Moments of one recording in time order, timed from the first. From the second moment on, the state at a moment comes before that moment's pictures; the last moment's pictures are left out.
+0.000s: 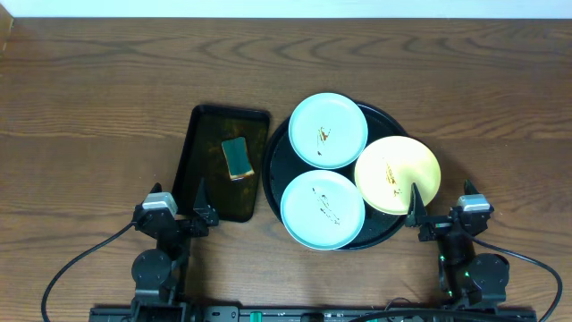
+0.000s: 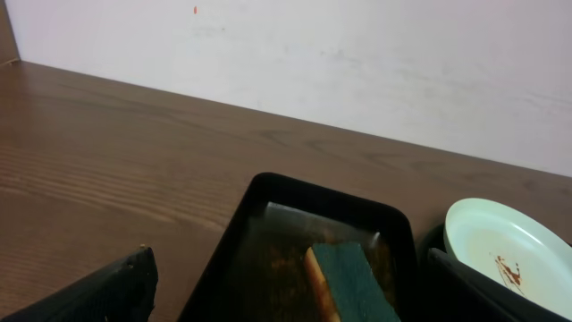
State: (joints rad) left arm -0.06 0.01 0.02 -0.11 -0.05 -0.22; right arm 0.05 0.01 0.01 -0.07 -0.06 0.07
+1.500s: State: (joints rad) left arm -0.06 1.04 0.92 -0.88 0.03 -0.22; right arm 0.05 0.98 0.73 -0.57 -0.11 0.09
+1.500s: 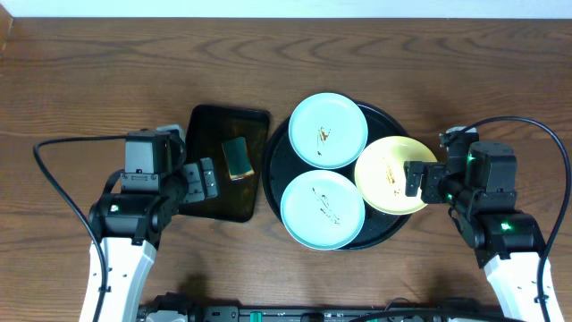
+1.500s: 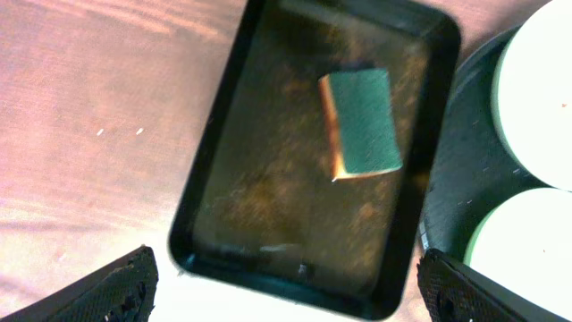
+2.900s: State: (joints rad) left arm -0.24 1.77 1.03 -0.53 0.03 -0.38; right arm 0.05 1.03 0.73 -0.55 -0.02 0.13
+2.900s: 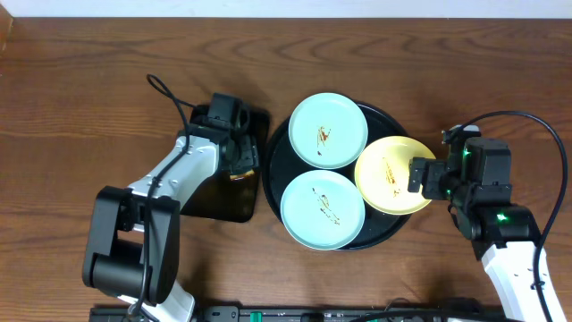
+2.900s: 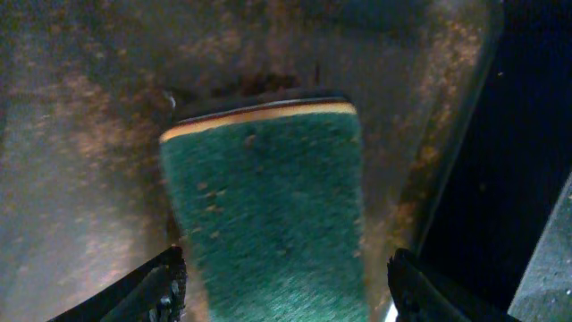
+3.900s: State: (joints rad) left arm -0.27 1.78 1.03 -0.52 -0.05 -0.41; right arm 0.05 1.03 0.73 -0.56 -0.02 0.13
